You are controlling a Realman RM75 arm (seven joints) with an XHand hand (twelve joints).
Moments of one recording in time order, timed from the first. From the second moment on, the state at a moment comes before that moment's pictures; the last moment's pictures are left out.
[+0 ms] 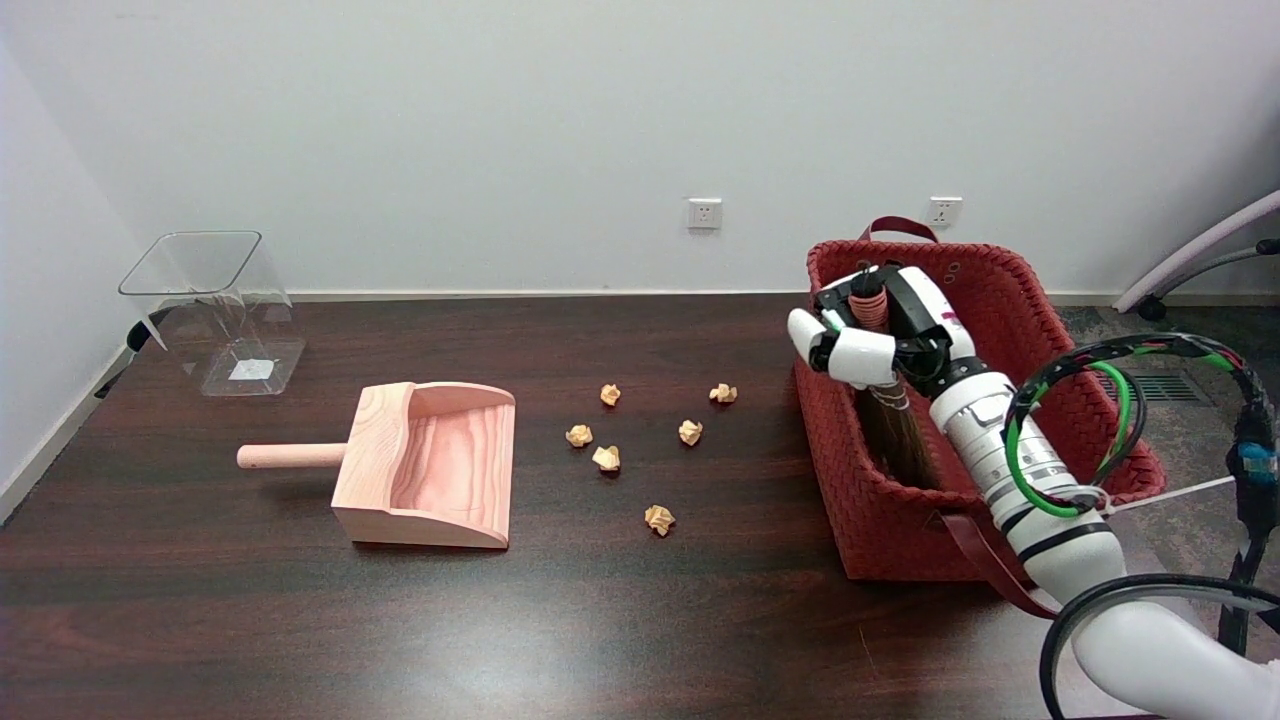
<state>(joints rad) -0.35 -0.85 1.30 -1.84 -1.65 0.68 0.35</state>
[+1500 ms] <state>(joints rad) -0.26 -0.82 1.43 -1.84 -1.60 0.60 0.38</state>
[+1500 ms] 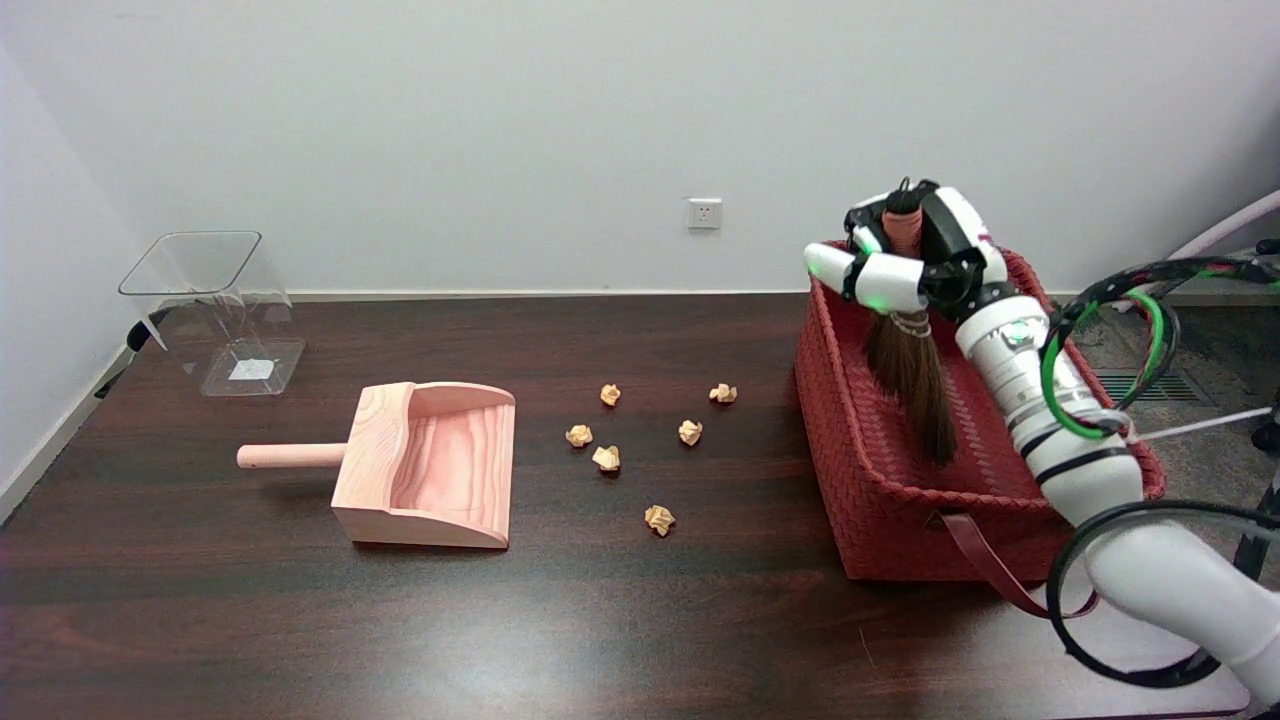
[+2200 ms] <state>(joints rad) -0.09 -0.80 1.44 -1.87 -1.52 0.55 0.22</state>
